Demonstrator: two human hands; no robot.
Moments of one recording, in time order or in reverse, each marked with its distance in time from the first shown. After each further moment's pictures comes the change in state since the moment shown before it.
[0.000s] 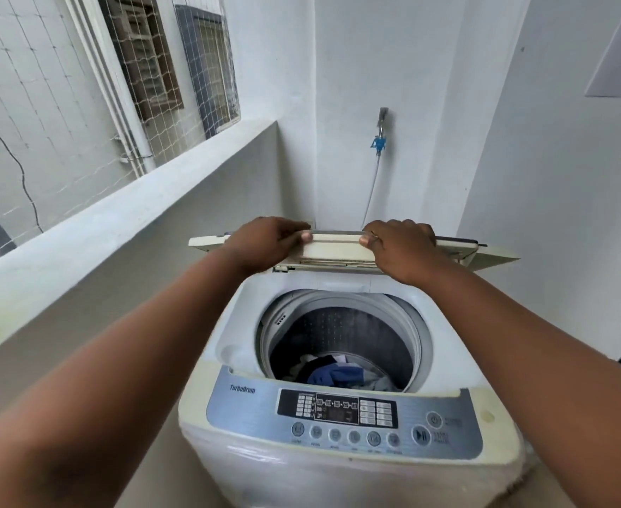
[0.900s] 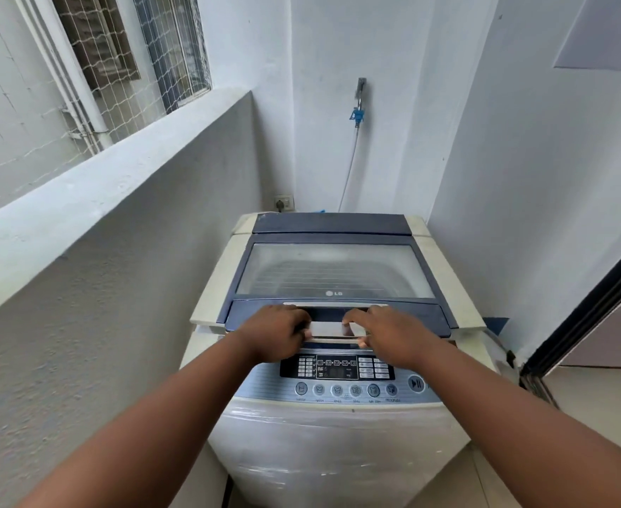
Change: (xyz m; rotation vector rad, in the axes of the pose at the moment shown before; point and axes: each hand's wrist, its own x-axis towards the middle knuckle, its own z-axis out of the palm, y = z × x) left_hand -0.099 -0.026 0.133 0.092 -0.365 0.199; right_hand -0.127 -0.014 0.104 0.062 -0.406 -0.058
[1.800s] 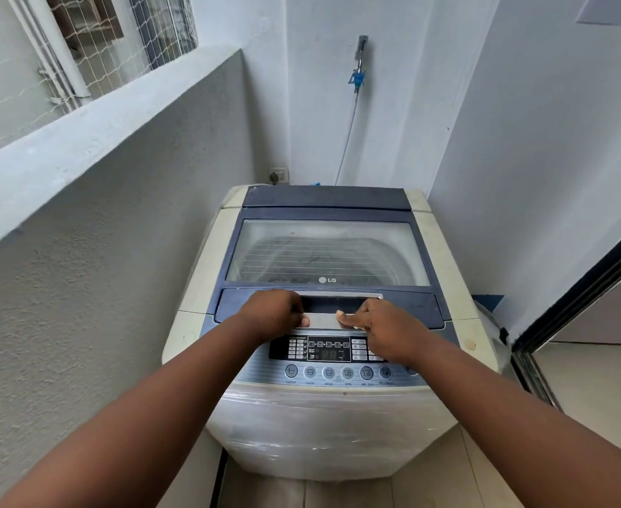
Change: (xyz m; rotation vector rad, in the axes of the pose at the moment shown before) left_hand 0.026 0.002 0.022 -0.139 -0.071 -0.241; right_hand 0.004 0.018 0.035 0.130 -0.065 0.013
